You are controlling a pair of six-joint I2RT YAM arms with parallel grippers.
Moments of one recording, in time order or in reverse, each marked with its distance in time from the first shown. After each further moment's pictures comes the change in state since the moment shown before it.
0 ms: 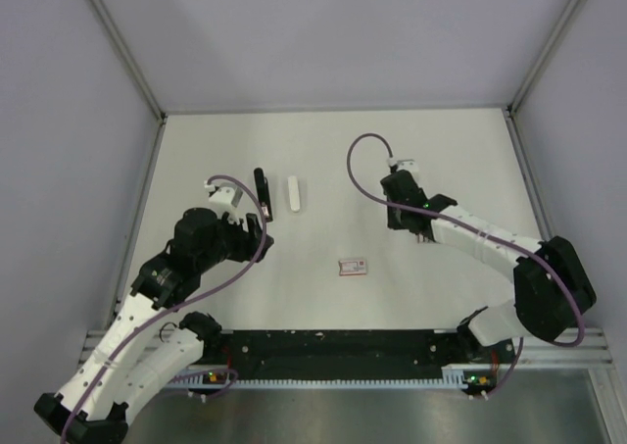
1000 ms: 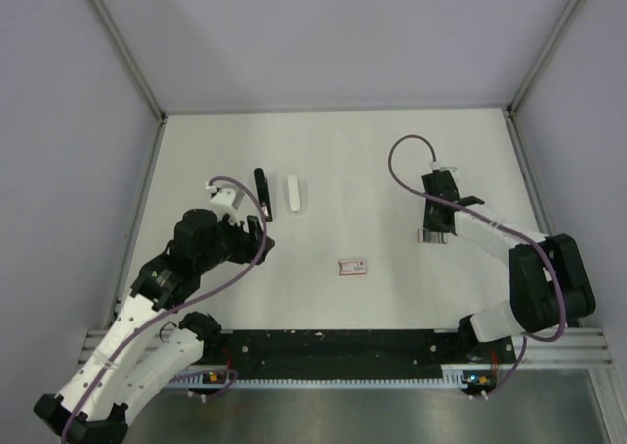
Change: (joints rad) left arm 0.000 -0.010 -0.010 0.000 0.031 0.004; right arm -0.367 -0.003 -0.145 0.047 -0.027 -0.103
